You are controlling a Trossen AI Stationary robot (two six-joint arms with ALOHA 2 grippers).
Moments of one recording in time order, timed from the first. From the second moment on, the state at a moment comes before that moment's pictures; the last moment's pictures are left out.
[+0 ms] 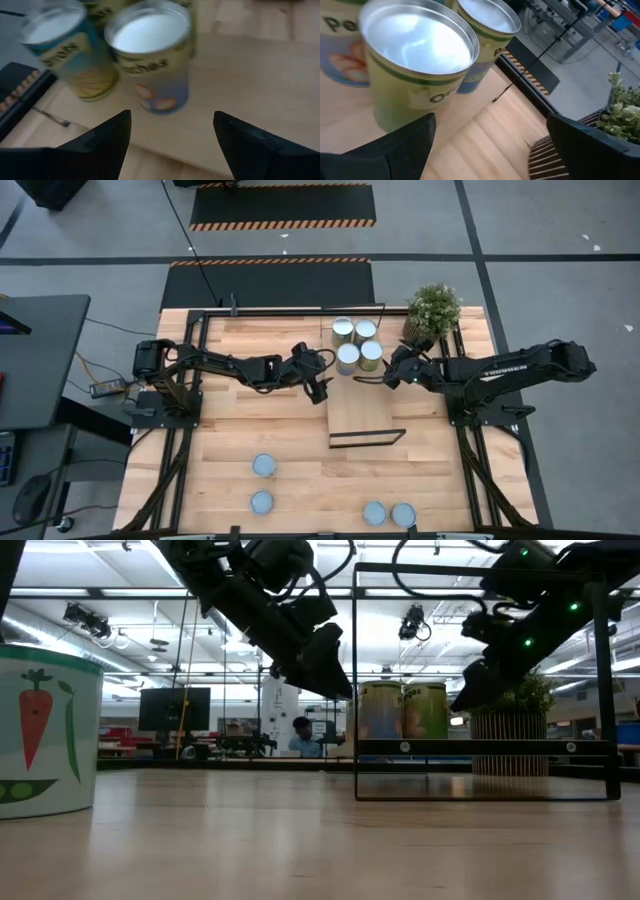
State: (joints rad) left arm 0.08 1.73 1.02 0.11 -0.35 -0.08; right arm -0.08 1.02 0.44 -0.19 0.82 0.15
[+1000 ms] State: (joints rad) left arm 0.08 1.86 1.02 0.34 -0.55 -0.05; right arm -0.12 1.08 0.44 -0.04 0.78 0.03
